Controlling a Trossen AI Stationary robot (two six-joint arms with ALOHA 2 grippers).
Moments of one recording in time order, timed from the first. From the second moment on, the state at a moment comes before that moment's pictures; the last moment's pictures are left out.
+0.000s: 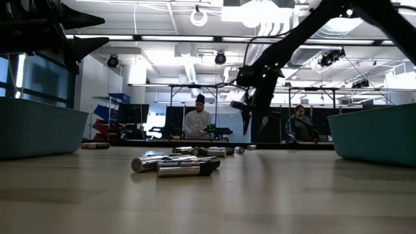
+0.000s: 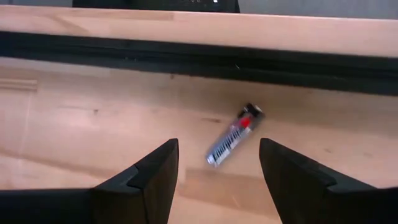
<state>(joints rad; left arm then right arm) -0.05 0.00 0.01 0.30 -0.39 -0.37 -0.76 2.06 1.54 -0.69 -0.03 0.71</state>
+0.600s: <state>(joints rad) -0.05 0.00 0.01 0.30 -0.39 -0.37 -0.75 2.20 1.70 -0.85 -0.01 0.67</state>
